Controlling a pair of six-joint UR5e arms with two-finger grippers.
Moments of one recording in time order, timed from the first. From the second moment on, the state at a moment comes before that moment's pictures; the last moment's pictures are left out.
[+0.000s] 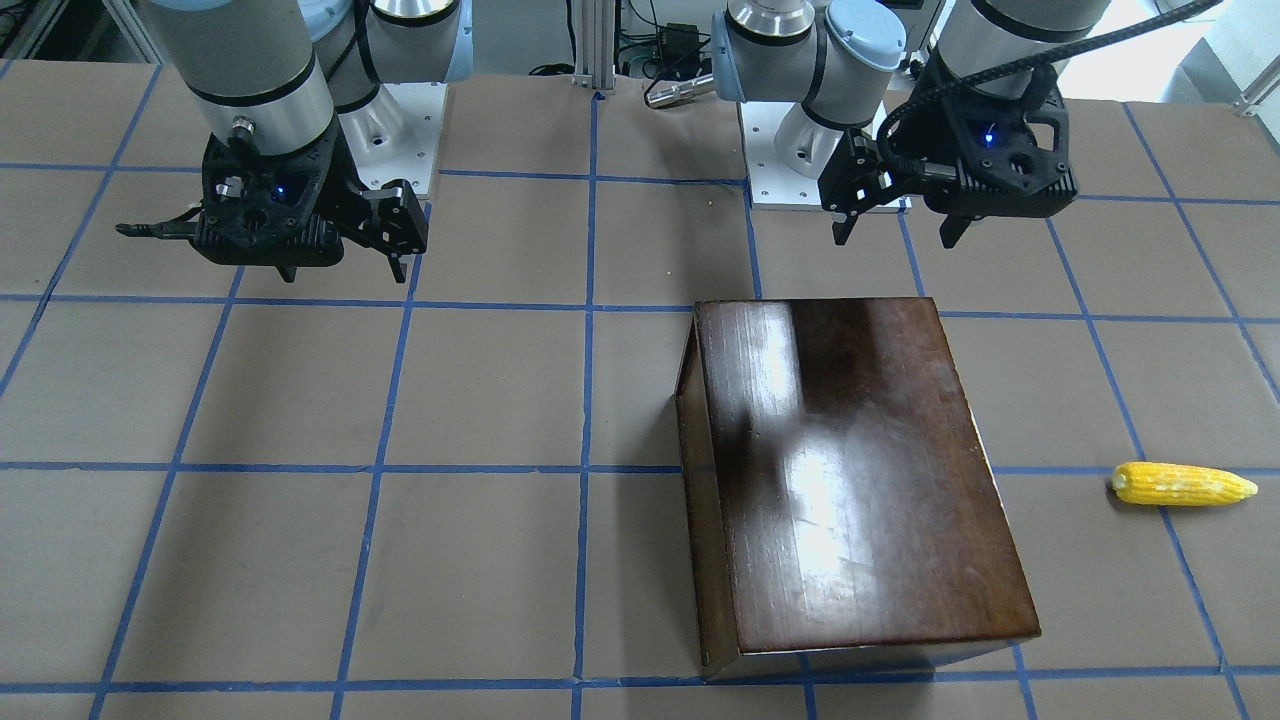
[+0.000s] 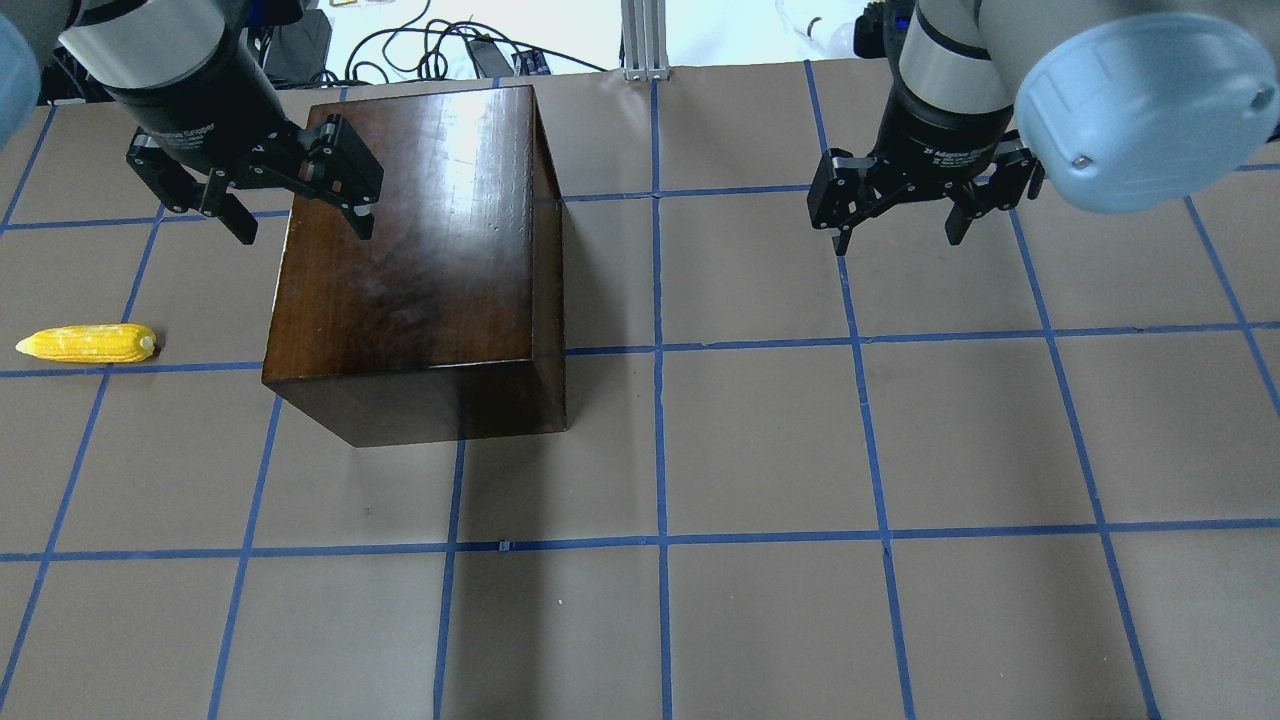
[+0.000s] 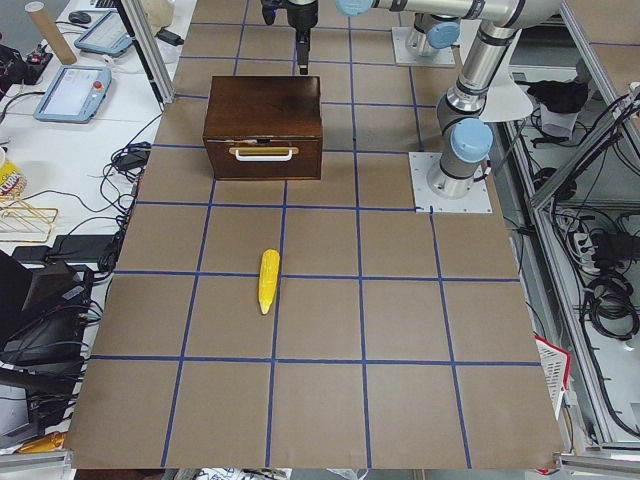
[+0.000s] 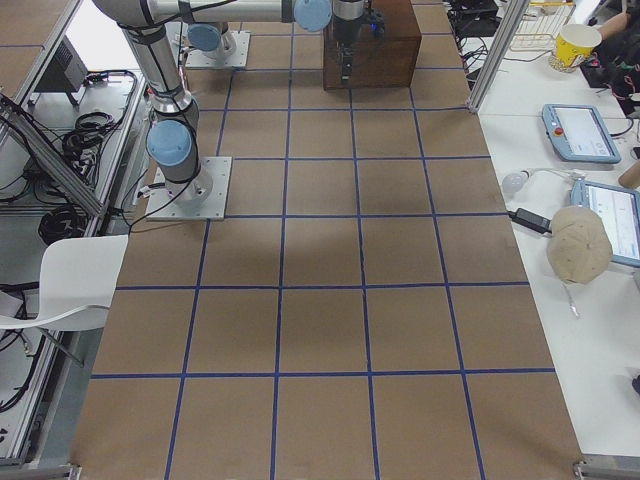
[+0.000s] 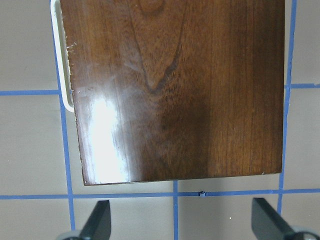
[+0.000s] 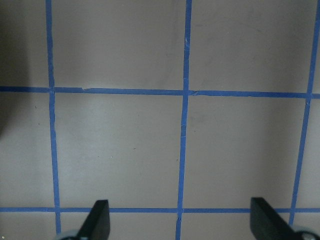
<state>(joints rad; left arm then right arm) -1.54 -1.57 -1.48 -1.67 1.57 0.03 1.66 -1.53 1.57 -1.60 -1.60 0.06</state>
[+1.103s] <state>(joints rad) -1.51 -1.60 -1.48 -1.55 1.58 0.04 1.66 -1.53 1.57 -1.60 -1.60 0.06</state>
